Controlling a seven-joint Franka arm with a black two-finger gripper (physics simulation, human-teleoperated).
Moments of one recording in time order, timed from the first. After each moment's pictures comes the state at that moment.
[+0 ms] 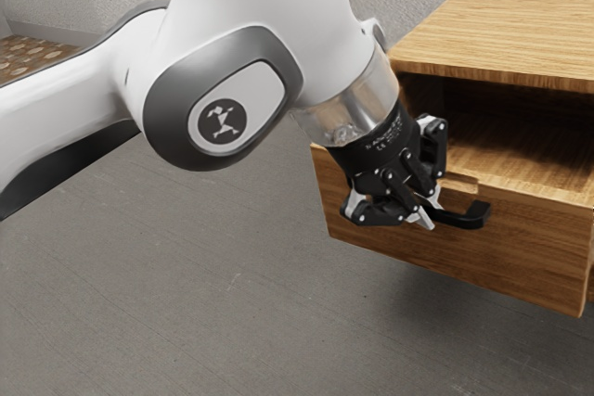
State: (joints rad) arm -0.38 -0.05 -0.05 -1.61 -0.02 1.95 -1.70
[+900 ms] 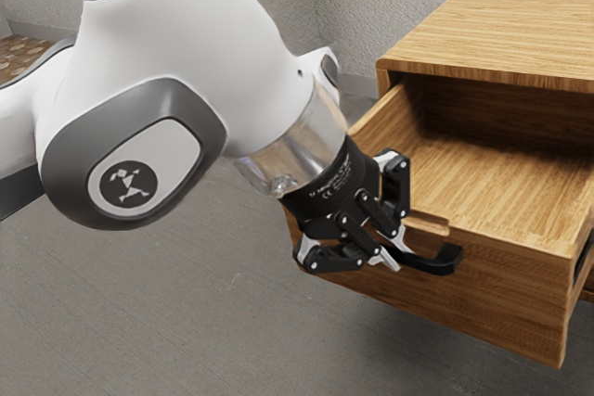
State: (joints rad) arm -0.38 -0.27 -0.09 -1.84 -0.03 2.00 -1.72
